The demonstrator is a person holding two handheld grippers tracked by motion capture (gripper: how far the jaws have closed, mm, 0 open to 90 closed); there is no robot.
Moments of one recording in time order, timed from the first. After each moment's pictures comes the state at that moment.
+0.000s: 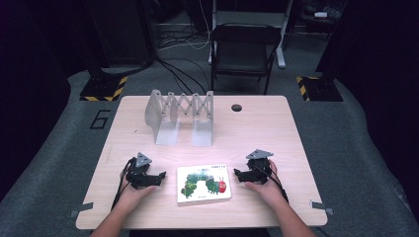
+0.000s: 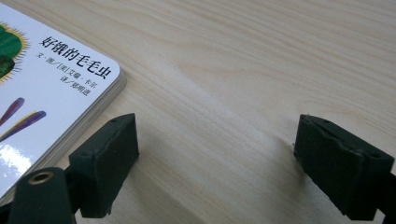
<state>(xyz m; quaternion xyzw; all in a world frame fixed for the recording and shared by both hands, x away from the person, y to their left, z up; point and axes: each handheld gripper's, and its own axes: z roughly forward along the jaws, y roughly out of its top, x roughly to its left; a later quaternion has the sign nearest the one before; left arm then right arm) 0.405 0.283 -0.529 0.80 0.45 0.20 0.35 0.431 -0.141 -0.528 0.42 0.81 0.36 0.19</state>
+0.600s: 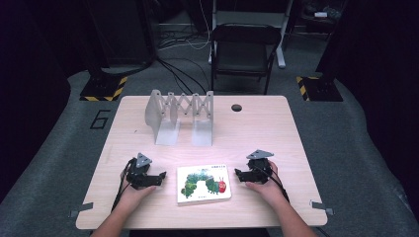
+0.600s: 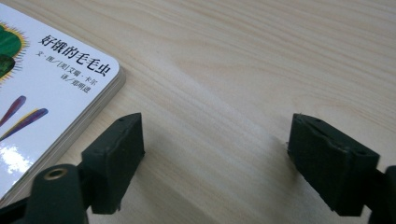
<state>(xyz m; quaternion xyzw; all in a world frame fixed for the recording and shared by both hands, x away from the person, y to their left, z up) 0.404 0.281 -0.530 0.79 0.46 0.21 0.35 0.428 -0.141 -0.526 0.43 0.81 0.35 0.18</state>
